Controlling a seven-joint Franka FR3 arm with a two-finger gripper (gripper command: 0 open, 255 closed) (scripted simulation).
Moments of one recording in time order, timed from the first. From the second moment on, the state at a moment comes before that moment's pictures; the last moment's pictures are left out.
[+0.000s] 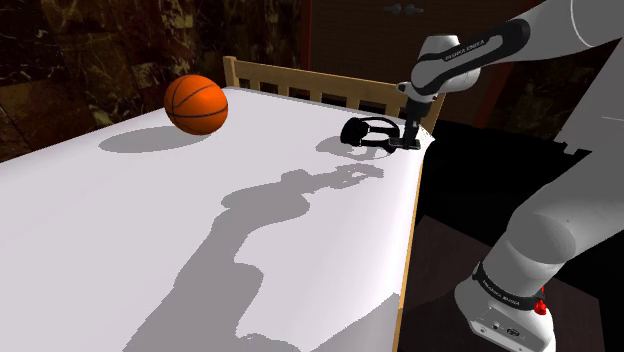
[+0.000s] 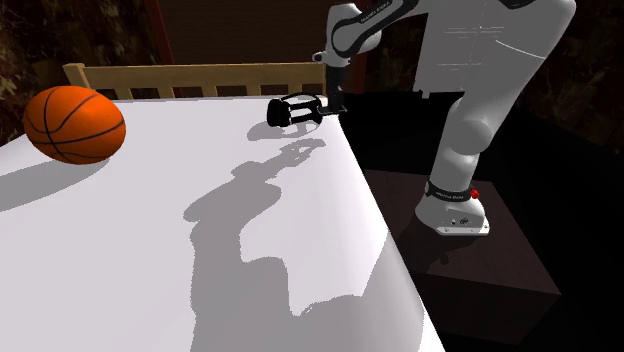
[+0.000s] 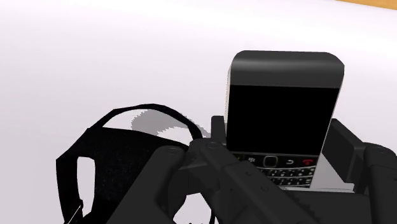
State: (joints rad) arm -0.26 -0.26 -0.29 -2.40 -0.10 2.21 -0.92
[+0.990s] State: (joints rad) arm -0.26 -0.15 -0.30 -2.50 -0.08 2.41 -0.93
